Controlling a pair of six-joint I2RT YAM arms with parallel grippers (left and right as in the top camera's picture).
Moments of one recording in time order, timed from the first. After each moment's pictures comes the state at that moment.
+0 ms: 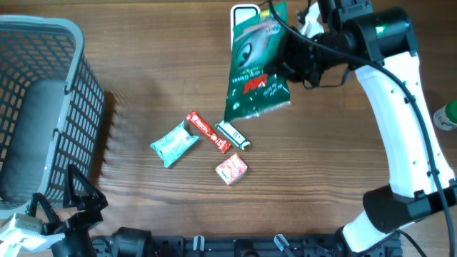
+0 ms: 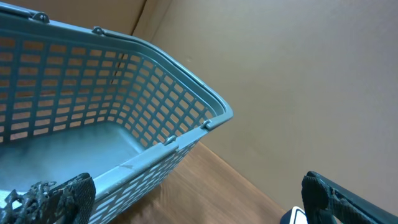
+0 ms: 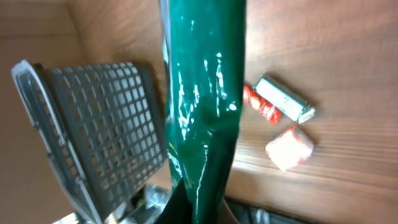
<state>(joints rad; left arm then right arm) -0.17 0.01 0.79 -0.81 -0.61 -0.57 0.32 1.78 2.10 -1.40 -0.52 0.74</state>
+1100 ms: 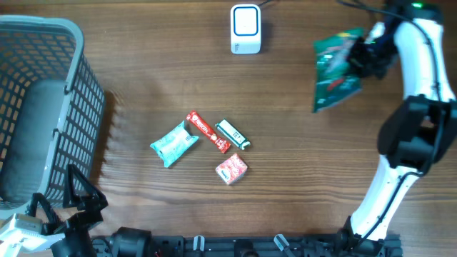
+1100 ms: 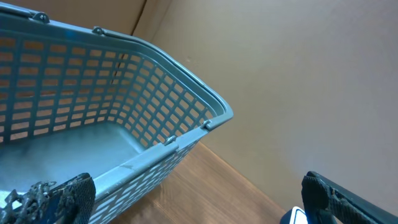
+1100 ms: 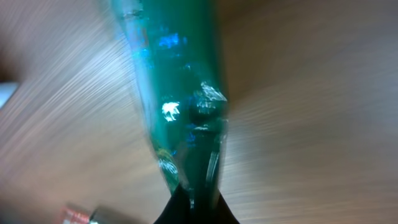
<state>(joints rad) -0.17 0.01 0.79 -0.81 -0.61 -0.57 -0.21 2.24 2.10 -1.42 -0.21 0.42</state>
